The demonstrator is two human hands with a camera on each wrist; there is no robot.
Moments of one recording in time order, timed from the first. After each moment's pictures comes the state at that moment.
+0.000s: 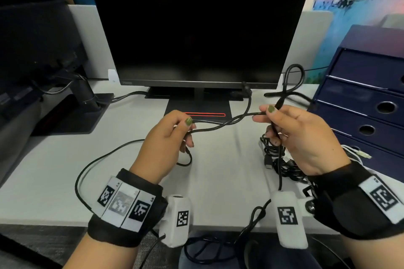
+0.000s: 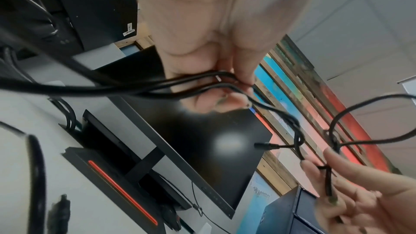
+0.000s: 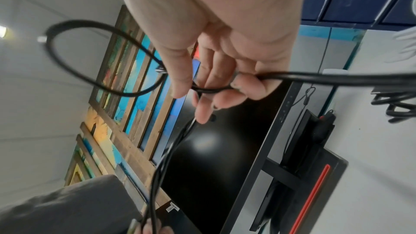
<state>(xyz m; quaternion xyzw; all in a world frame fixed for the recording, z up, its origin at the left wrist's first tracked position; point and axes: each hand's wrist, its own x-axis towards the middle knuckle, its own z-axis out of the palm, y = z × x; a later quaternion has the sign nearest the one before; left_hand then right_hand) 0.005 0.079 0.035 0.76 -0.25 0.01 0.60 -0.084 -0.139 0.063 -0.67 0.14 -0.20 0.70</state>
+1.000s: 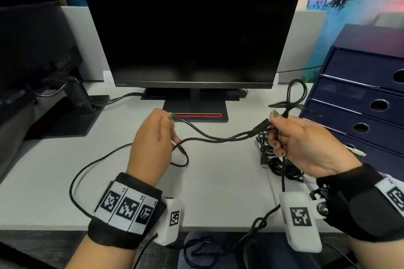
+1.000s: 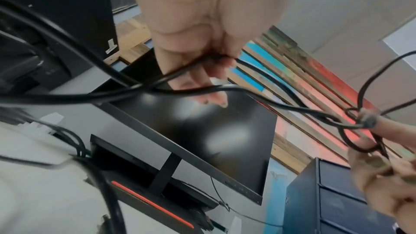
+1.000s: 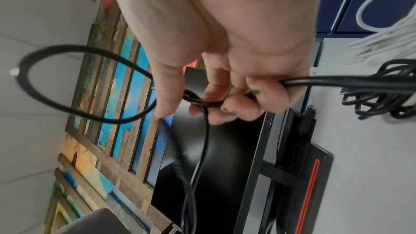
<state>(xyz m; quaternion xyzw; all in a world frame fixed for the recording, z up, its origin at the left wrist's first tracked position) 0.014 0.081 0.026 0.82 -0.23 0.18 0.50 -0.093 -0.160 0.058 -0.66 0.15 -0.08 0.73</state>
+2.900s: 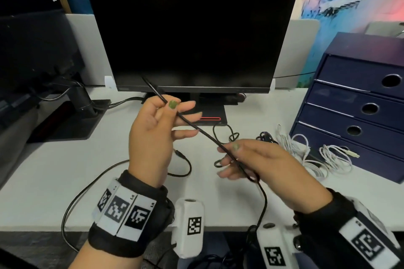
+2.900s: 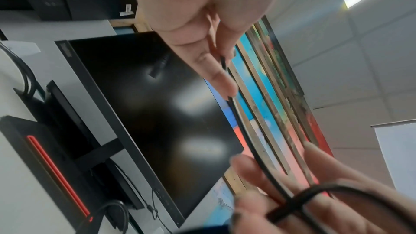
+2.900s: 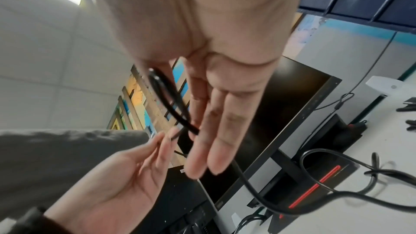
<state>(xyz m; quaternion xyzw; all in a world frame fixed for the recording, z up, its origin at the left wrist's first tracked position) -0.021 0.072 0.070 0.58 -0.21 0.06 0.78 -0.117 -0.094 0.050 -0.74 0.04 -0.06 0.67</state>
